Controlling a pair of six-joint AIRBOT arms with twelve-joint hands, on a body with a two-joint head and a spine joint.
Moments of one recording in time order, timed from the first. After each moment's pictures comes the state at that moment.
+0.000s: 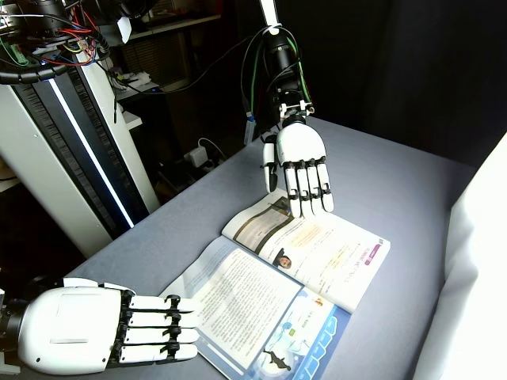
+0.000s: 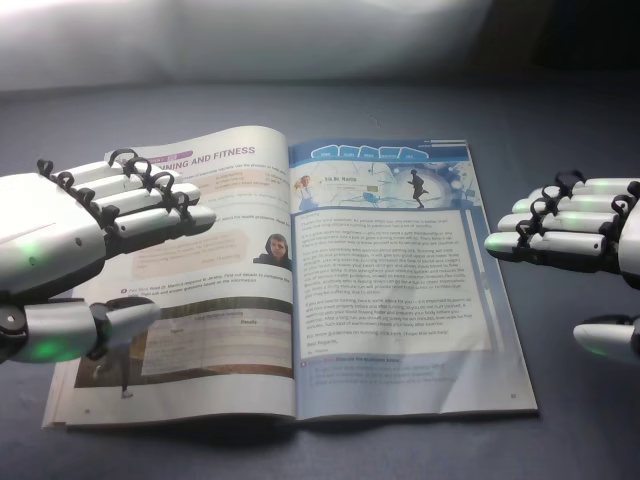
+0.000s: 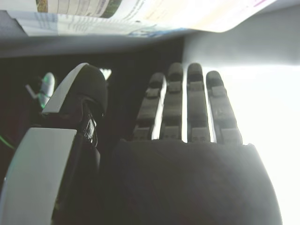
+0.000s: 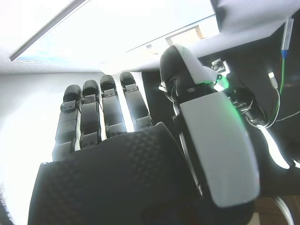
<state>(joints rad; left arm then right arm) 0.86 -0.86 1.08 0.26 -0.83 0.71 -0.73 -0.76 1.01 -0.64 0.53 -0.42</state>
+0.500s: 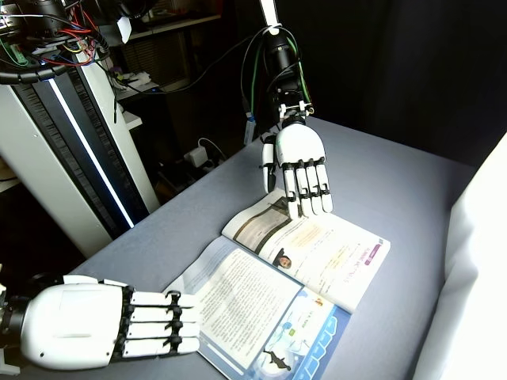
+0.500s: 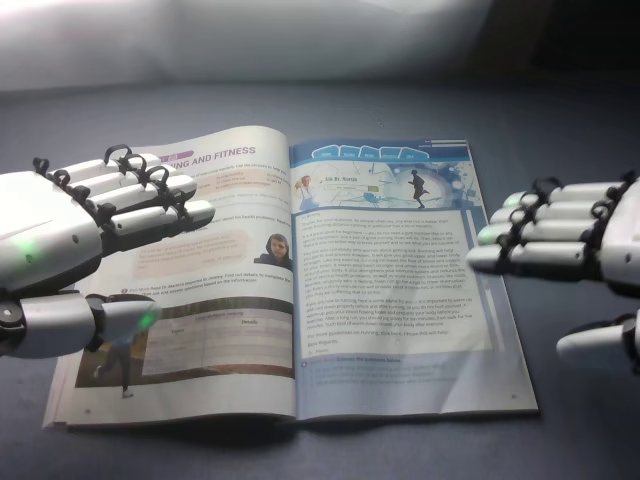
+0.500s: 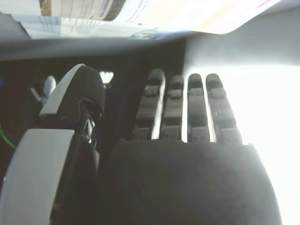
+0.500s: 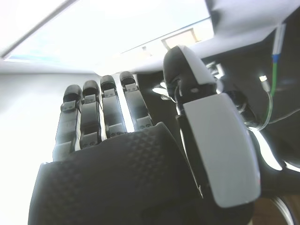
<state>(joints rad) 0.86 -0.85 1.08 0.25 -0.82 0.71 -0.66 -0.78 1.03 -0.87 0.51 -0.24</state>
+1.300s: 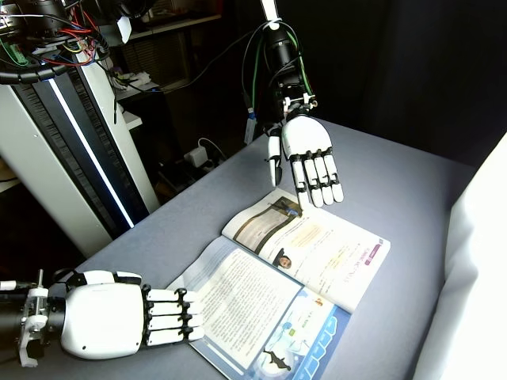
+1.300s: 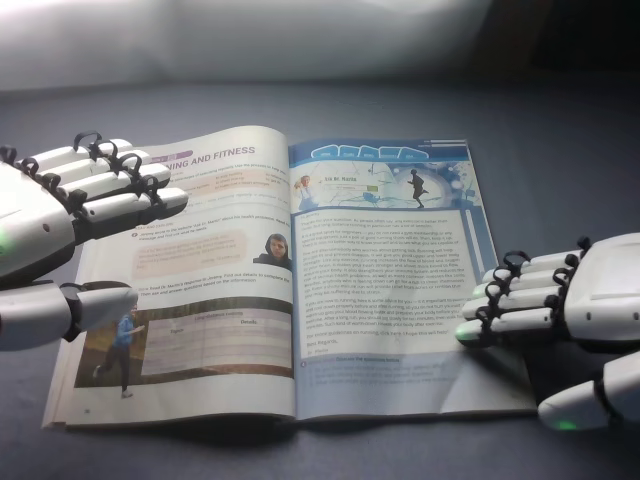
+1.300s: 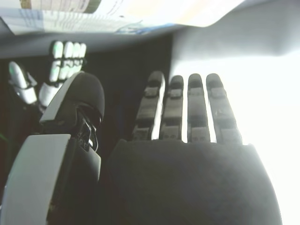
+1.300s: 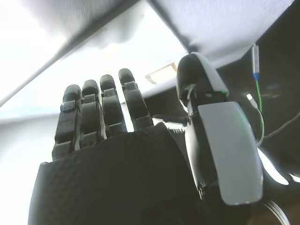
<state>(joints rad) 0.91 -0.82 1.06 0.17 -0.88 0.74 -0.68 -0.91 1.11 -1.15 0.47 0.05</state>
